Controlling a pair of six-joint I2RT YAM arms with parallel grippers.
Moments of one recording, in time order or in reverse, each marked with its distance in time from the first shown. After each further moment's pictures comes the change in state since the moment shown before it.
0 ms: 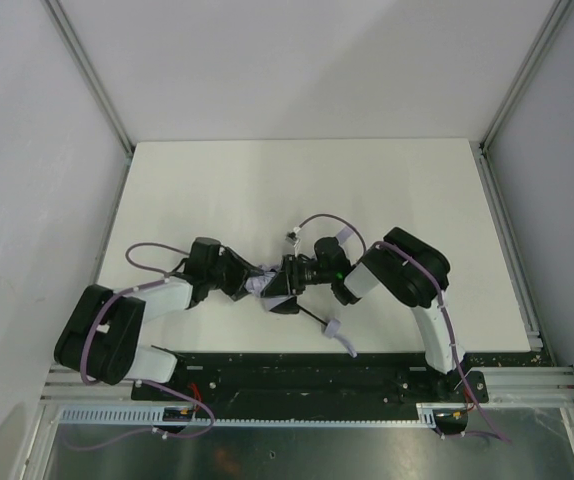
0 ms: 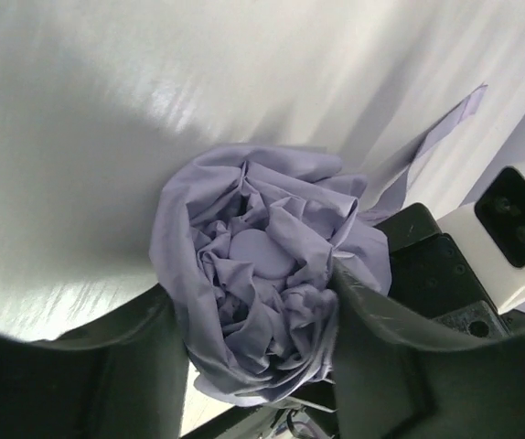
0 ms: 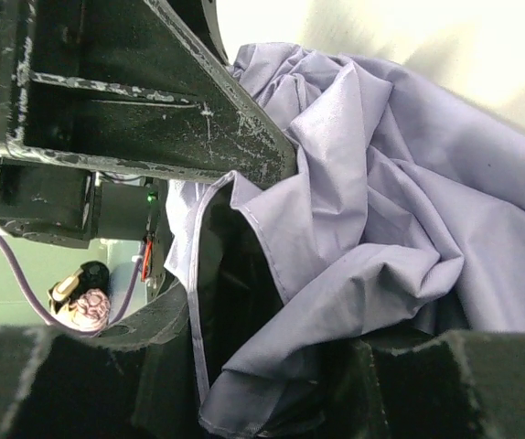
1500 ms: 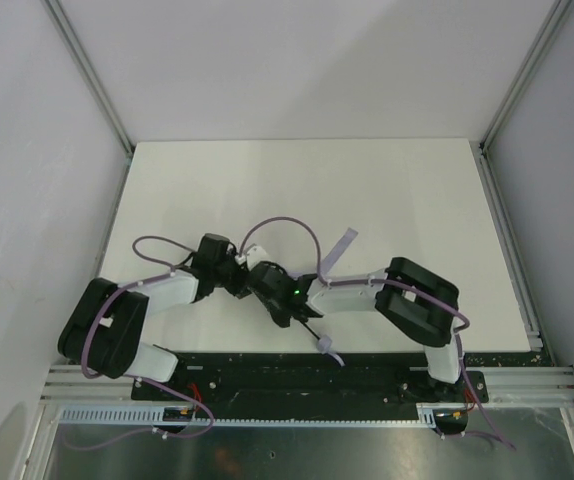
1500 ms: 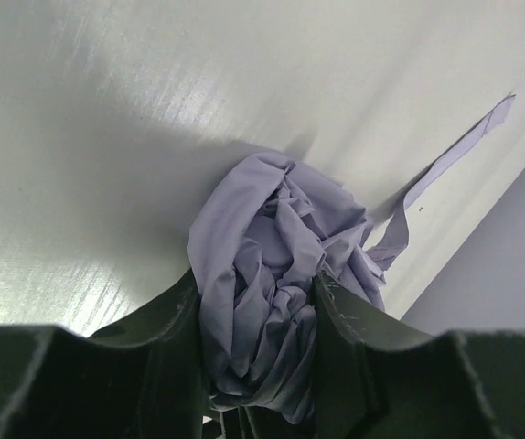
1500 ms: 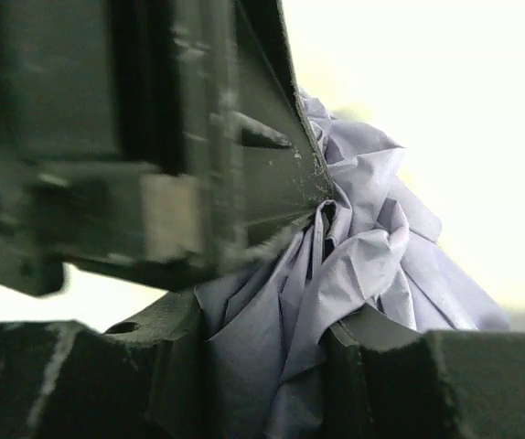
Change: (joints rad) left arm -0.052 0.040 0.060 -0.074 -0.031 0.007; right arm 0.411 -0.175 0.378 -1.105 1.187 -0.605
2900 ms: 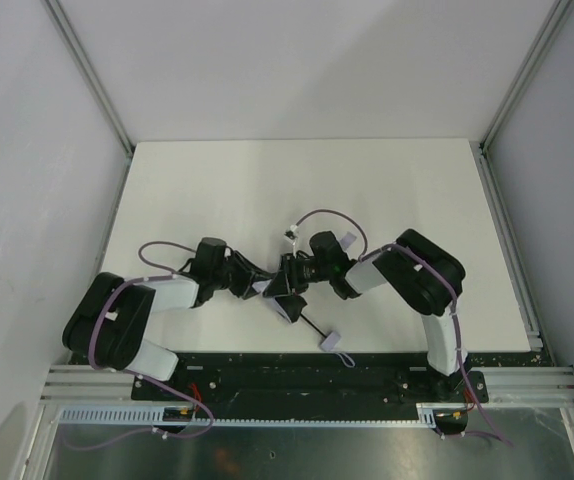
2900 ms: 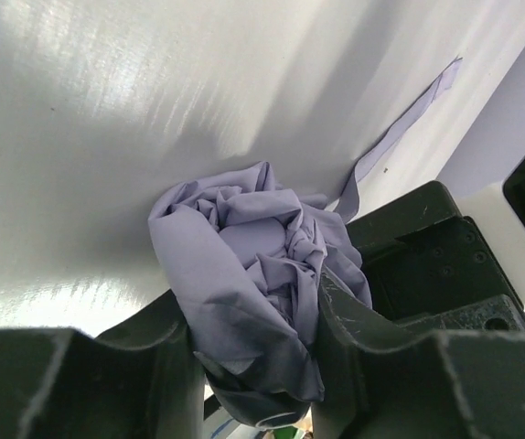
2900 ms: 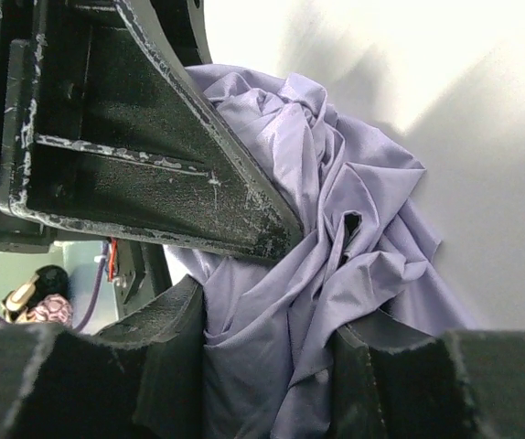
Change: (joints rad) left arm 0.022 0.046 -0.065 0.207 0.134 -0.025; right arm -0.408 0.076 -0.351 0.859 -1.124 0.482
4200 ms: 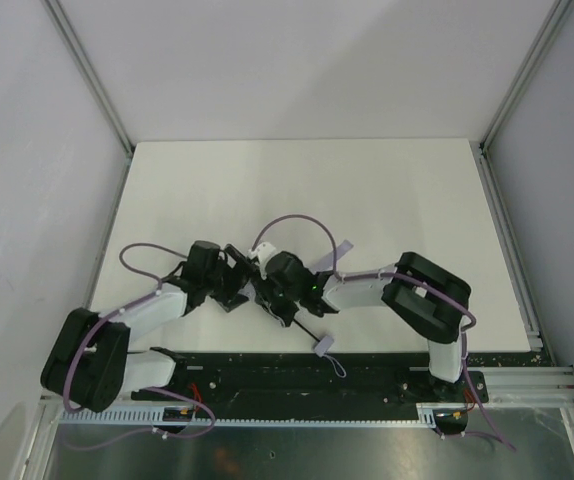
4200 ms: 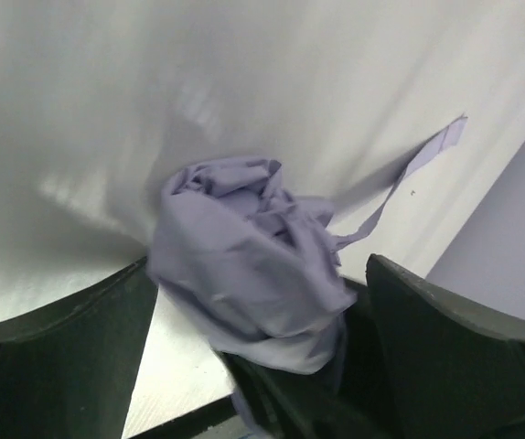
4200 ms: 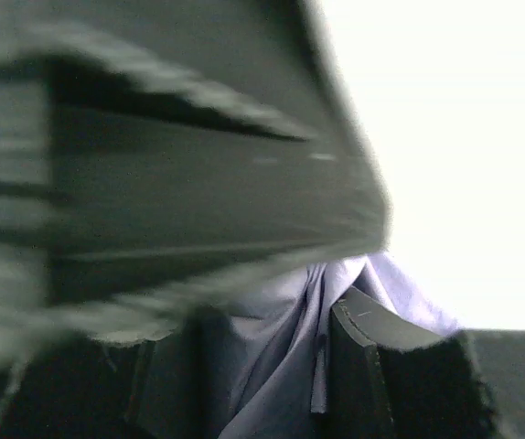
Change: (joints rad) left arm -0.016 -0.205 0.004 -0.261 -0.143 0.020; right arm 0.332 -0.143 0.185 -0.607 0.824 -0.499
